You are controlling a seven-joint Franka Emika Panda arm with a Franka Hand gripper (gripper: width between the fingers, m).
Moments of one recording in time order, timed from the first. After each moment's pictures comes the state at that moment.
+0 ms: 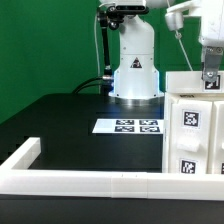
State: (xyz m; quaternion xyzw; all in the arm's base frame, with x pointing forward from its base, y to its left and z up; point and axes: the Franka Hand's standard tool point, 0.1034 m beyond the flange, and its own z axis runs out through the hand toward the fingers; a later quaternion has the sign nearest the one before) arm 0.605 0.100 0.161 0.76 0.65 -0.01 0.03
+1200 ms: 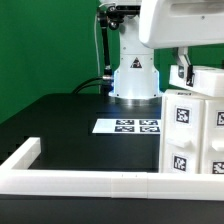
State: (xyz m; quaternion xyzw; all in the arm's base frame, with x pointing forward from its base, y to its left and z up) arm 0.604 0.097 0.162 0.99 0.15 -0.02 -0.02
